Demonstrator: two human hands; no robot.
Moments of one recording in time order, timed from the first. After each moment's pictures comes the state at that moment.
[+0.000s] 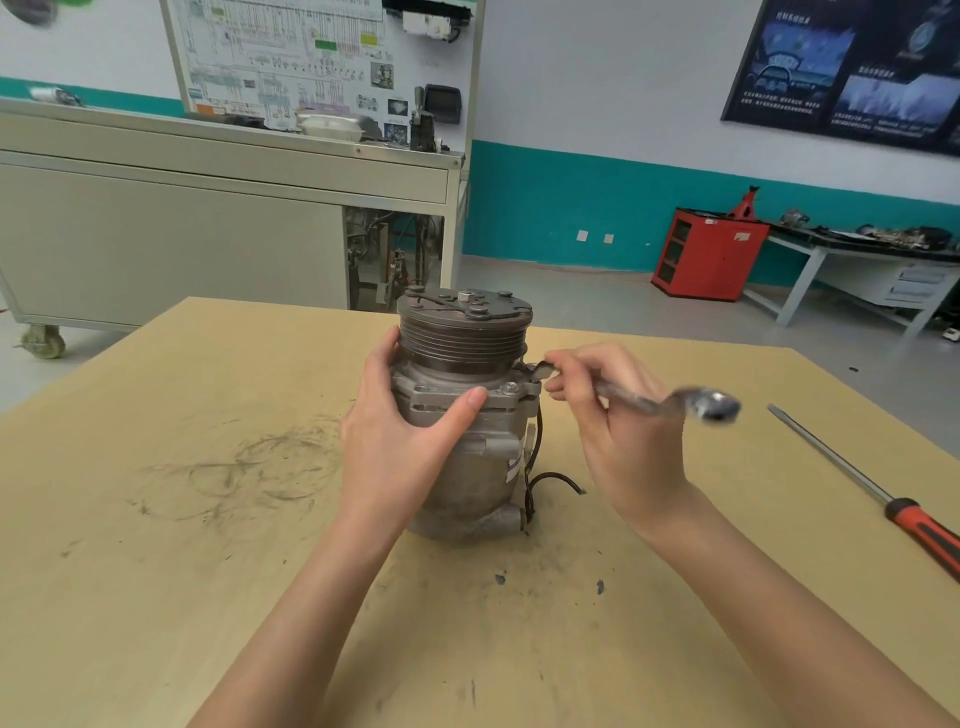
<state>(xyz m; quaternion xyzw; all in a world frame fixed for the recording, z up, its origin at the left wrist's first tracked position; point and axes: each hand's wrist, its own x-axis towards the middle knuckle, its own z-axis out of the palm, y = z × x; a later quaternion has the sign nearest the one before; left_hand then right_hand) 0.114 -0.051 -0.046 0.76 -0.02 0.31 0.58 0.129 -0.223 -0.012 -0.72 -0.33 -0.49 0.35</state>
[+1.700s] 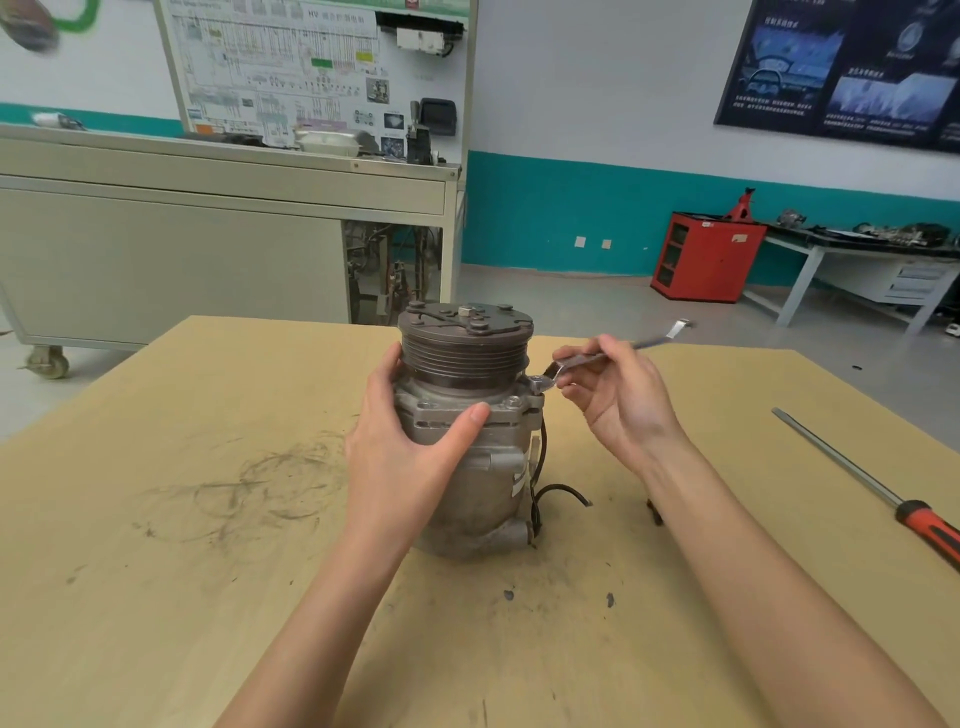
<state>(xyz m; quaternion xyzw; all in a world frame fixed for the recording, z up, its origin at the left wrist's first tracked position) 0.114 -0.049 -0.046 0.75 -0.02 0.30 0.58 0.182 -0.236 -0.008 -0.50 -0.14 -0.02 0.85</state>
